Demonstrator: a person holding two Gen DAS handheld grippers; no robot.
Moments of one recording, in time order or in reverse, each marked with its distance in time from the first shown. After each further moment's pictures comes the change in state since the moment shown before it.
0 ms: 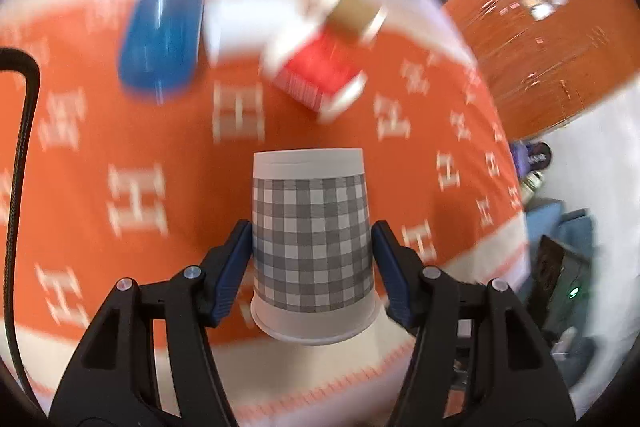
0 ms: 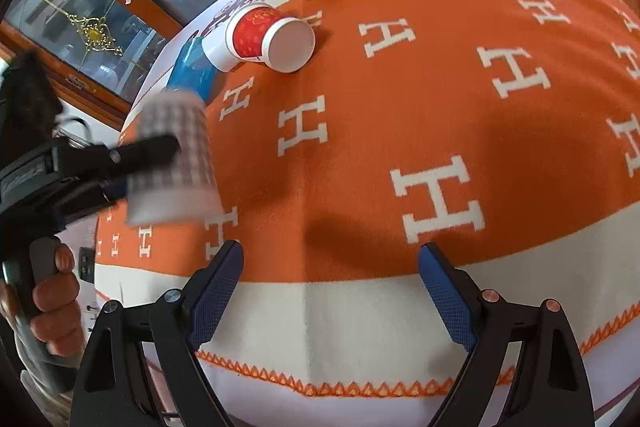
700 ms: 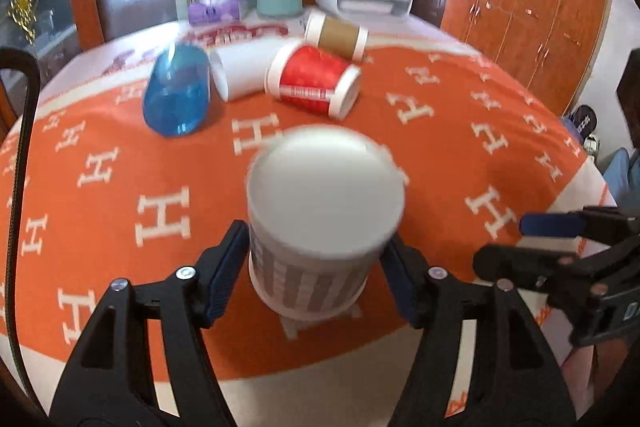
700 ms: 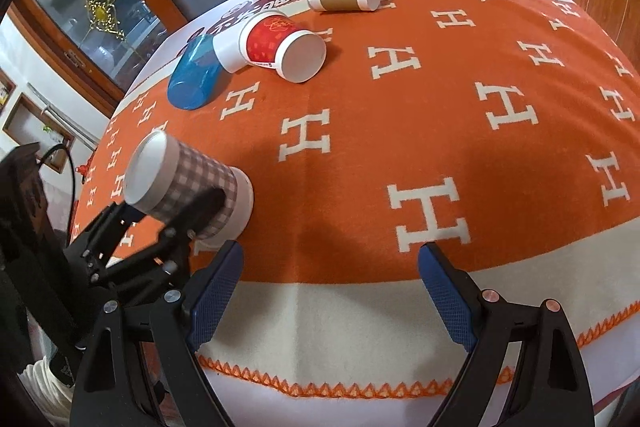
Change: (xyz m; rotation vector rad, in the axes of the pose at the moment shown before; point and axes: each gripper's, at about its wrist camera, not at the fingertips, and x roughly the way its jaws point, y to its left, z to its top) left arm 0.027 -0.013 -0.087 0.246 -0.231 0.199; right arm -0.007 0.017 -0.007 -0.107 -0.054 -0.076
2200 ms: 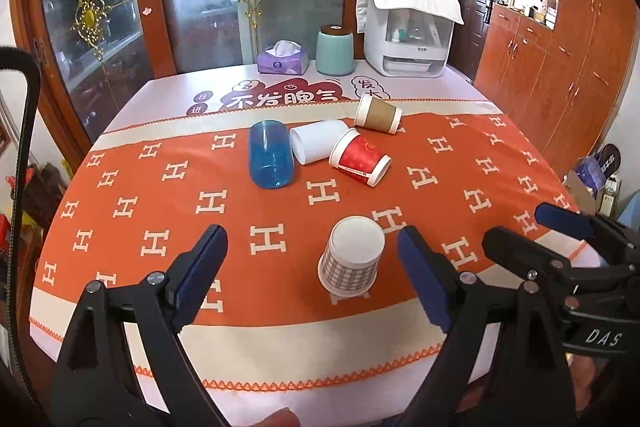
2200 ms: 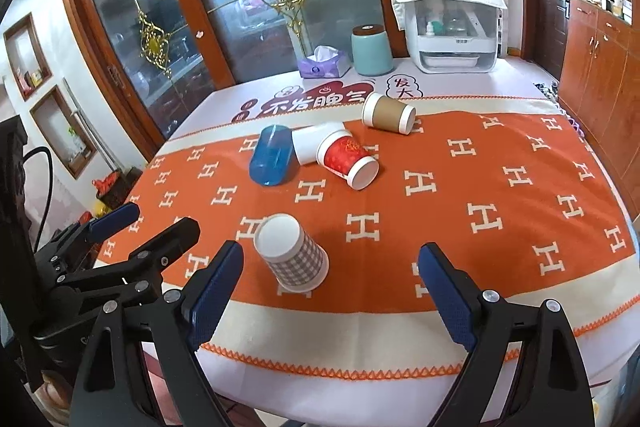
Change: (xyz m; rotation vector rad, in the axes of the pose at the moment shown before) left arm -0.182 0.006 0.057 -0.091 -0.092 0.166; right arm -0.166 0.082 0.005 -0.125 -0.288 -0.005
